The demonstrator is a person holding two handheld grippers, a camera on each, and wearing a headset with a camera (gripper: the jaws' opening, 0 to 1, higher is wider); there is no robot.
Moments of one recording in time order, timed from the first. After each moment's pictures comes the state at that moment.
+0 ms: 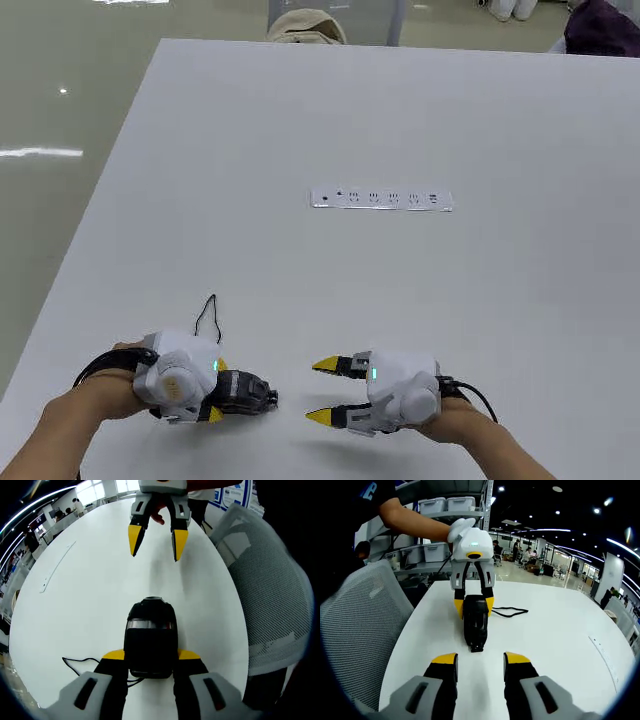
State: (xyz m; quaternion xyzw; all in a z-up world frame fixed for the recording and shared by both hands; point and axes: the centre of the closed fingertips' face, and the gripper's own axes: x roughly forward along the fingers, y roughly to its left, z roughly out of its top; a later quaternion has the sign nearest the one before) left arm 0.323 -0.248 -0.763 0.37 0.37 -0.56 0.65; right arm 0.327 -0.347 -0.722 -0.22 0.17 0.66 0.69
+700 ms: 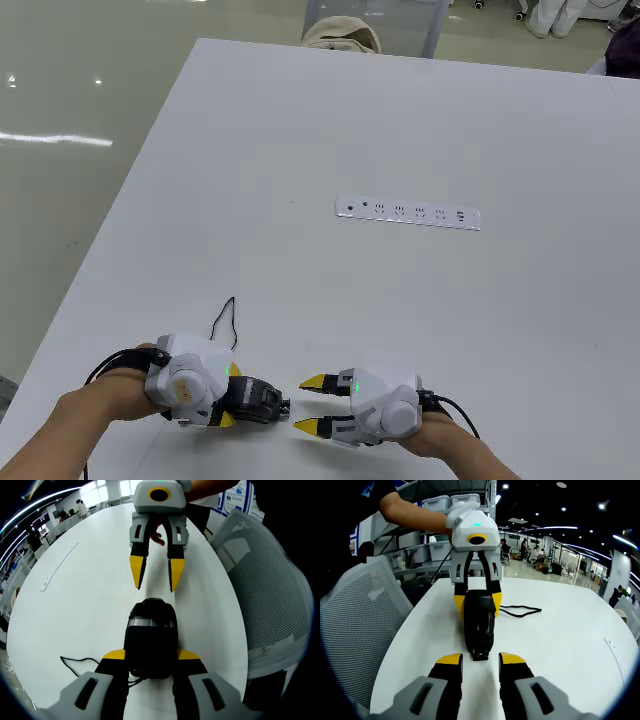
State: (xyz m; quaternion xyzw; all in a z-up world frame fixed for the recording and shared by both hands) left arm 0.321 -0.250 -0.761 0.34 0.36 -0.56 0.66; right arm 0.324 -0.315 -0.749 -0.22 0.18 0.69 0.66
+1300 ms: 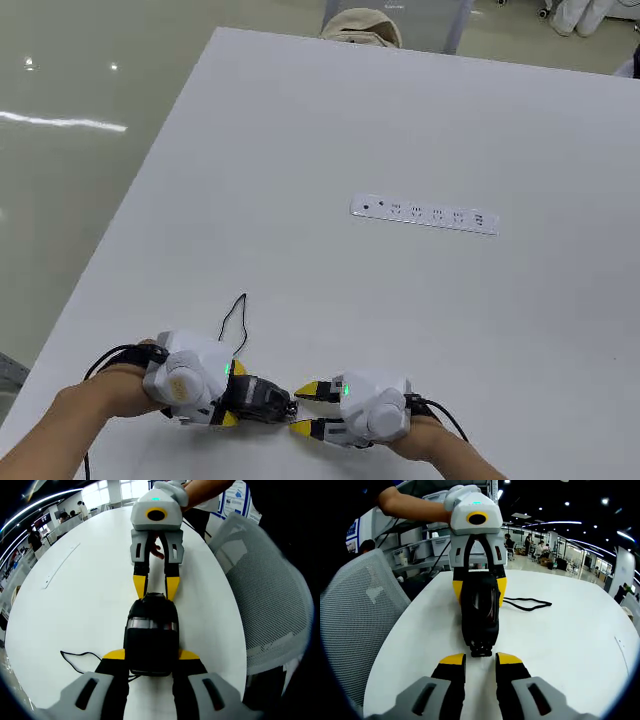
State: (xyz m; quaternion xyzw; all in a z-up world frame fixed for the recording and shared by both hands) left arm 0.320 -0.237 -0.759 0.33 0.35 -0.57 0.67; right arm 0.321 -0.298 -0.774 -0.23 0.20 0.70 0.65
